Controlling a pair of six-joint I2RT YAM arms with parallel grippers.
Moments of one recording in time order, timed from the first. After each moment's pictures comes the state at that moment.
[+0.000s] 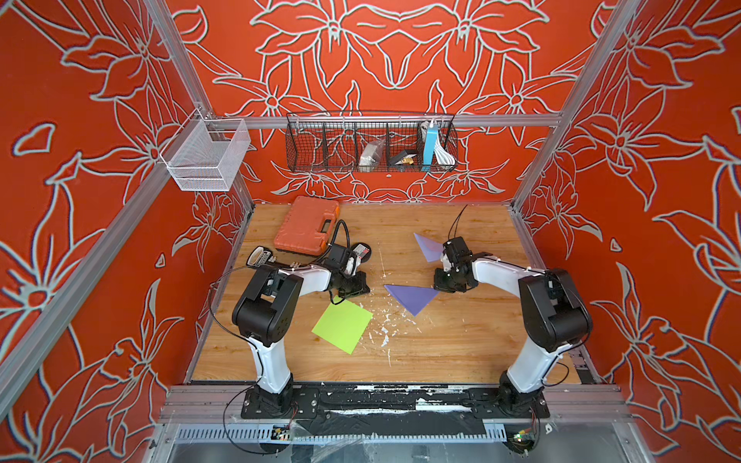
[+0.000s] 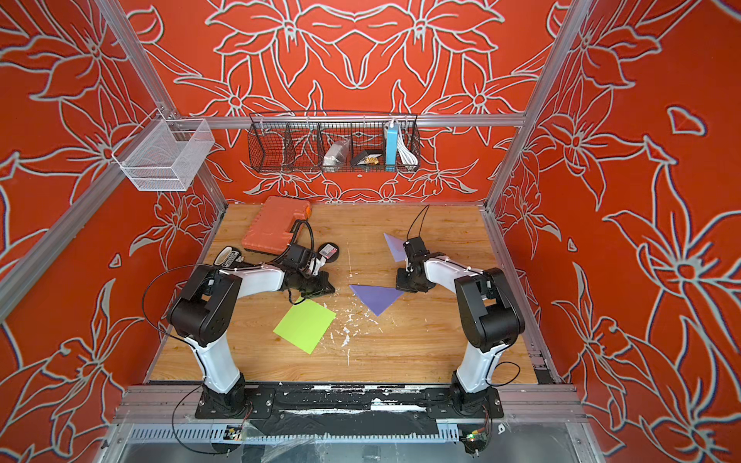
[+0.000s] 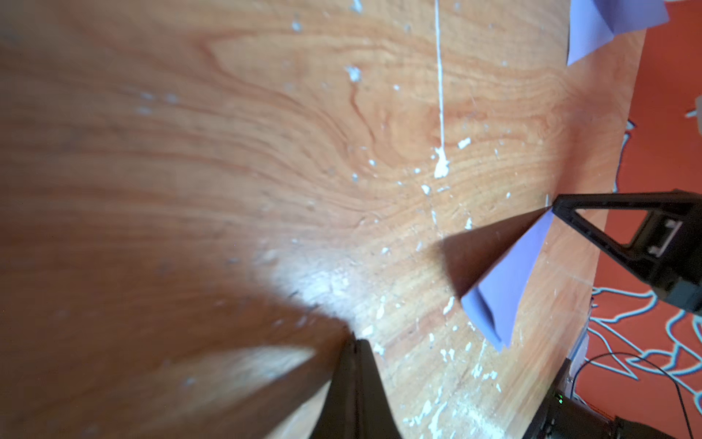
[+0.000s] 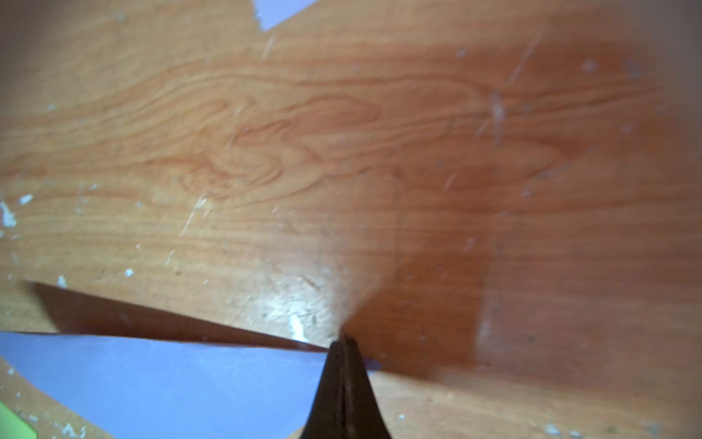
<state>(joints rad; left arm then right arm) -0.32 1.84 0.96 -0.19 0.50 -0.53 0.32 1.77 1.04 -0.52 -0.13 0.40</state>
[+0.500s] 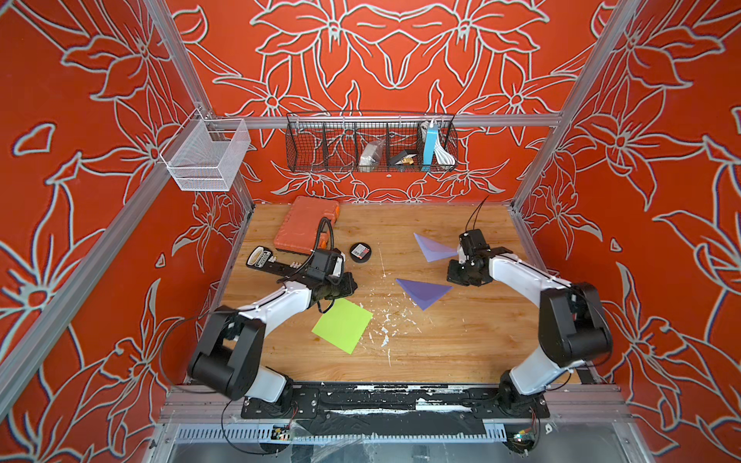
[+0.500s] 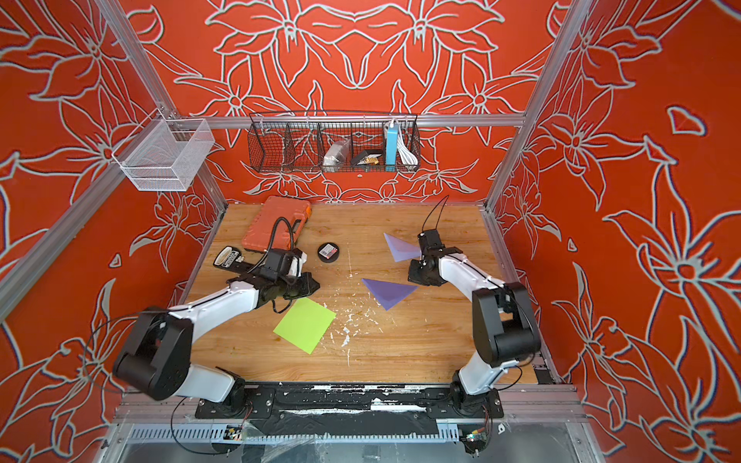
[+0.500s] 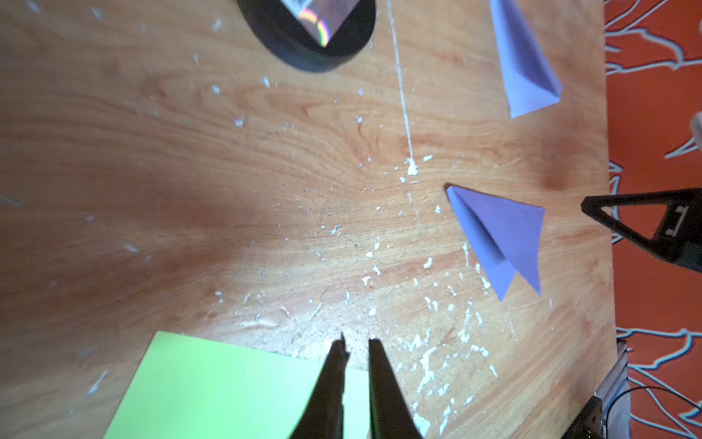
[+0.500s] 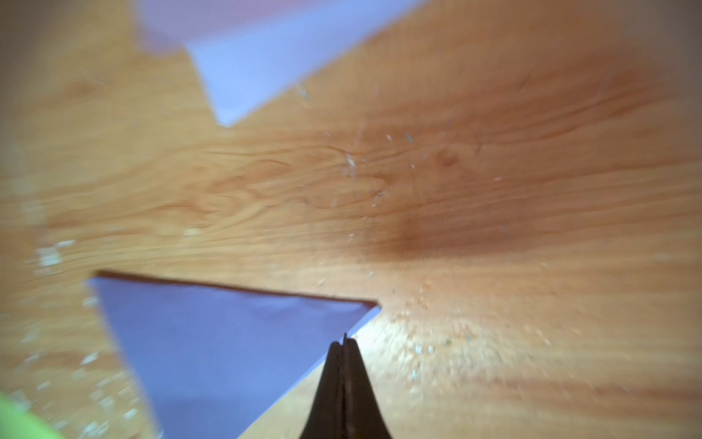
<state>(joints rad) -0.33 1.39 0.77 -0.23 0.30 -0.56 0.25 1.57 1.05 -0.62 -0.10 0.40</state>
